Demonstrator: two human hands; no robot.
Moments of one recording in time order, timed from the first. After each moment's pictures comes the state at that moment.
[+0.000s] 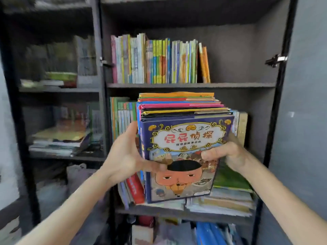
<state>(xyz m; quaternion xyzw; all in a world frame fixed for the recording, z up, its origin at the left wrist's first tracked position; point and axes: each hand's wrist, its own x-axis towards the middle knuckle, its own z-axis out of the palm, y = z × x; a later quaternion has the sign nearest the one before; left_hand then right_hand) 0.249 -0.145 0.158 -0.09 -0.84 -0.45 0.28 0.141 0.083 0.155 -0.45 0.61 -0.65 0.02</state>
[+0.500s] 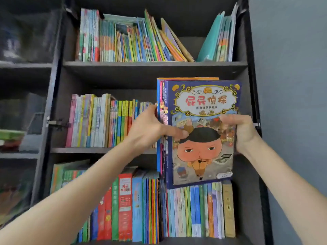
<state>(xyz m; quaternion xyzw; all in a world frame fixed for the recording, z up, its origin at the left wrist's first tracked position) 0.040 -0.034 0.365 -0.19 -0.80 -0.43 0.37 -0.042 0.180 0.366 -0.46 0.49 -0.73 -0.09</state>
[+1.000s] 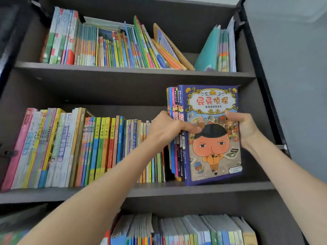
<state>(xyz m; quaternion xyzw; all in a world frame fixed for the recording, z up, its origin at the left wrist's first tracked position) -0.138 -0.036 0.440 -0.23 -0.78 -0.47 0.35 -0.200 0.184 0.446 -0.40 0.53 -0.73 -0.19</state>
